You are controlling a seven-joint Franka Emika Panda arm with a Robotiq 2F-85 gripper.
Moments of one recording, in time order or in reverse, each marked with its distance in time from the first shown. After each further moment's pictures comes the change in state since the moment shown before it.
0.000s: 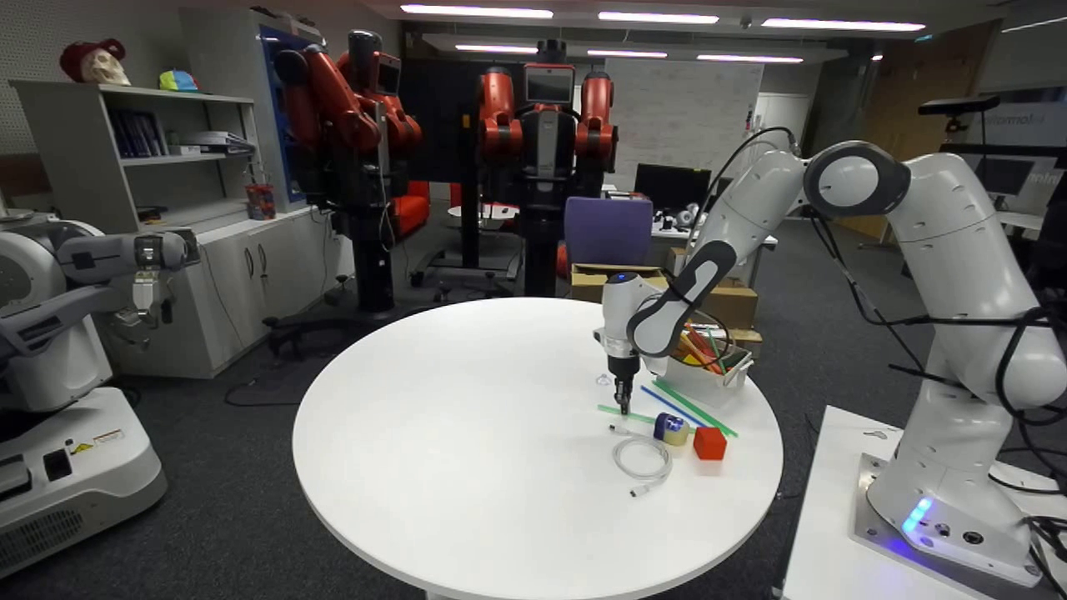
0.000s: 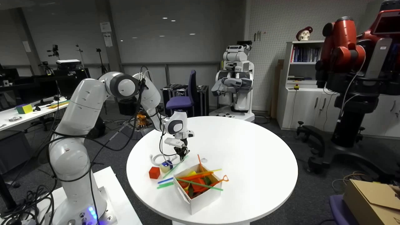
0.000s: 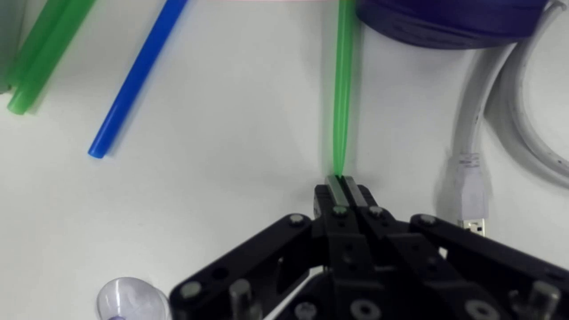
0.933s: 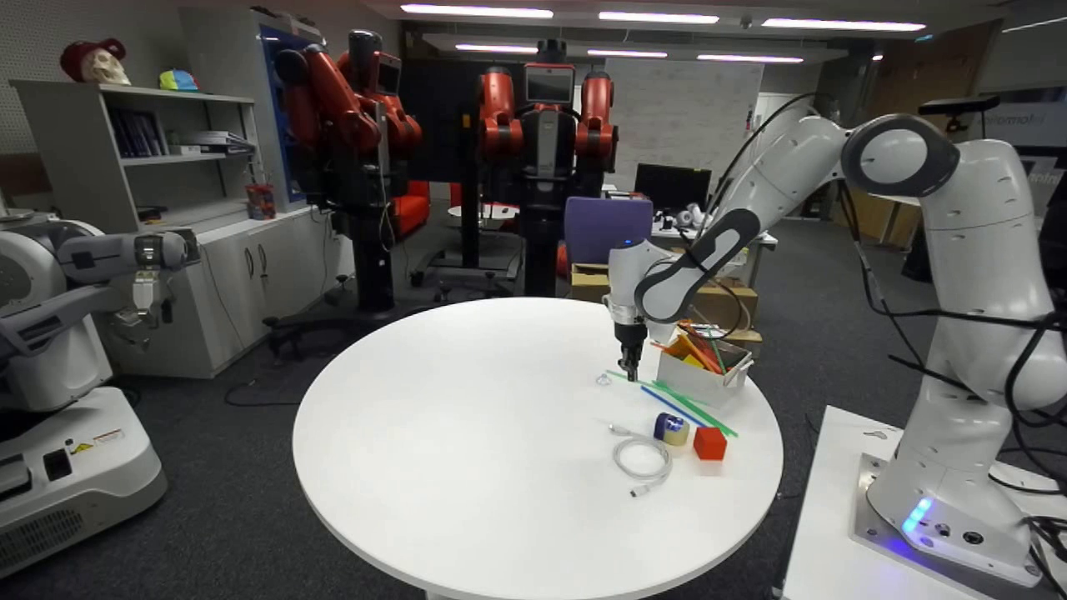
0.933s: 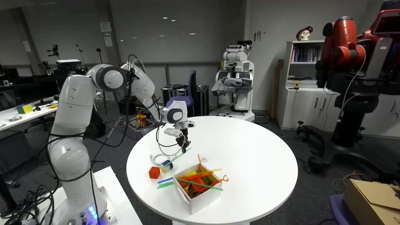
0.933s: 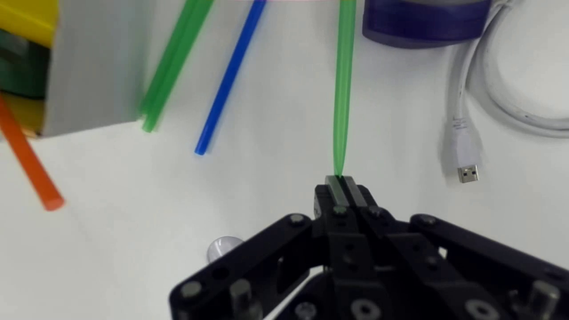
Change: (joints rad) arm 0.034 -0.178 -0.056 -0.039 -0.044 -0.124 0.157
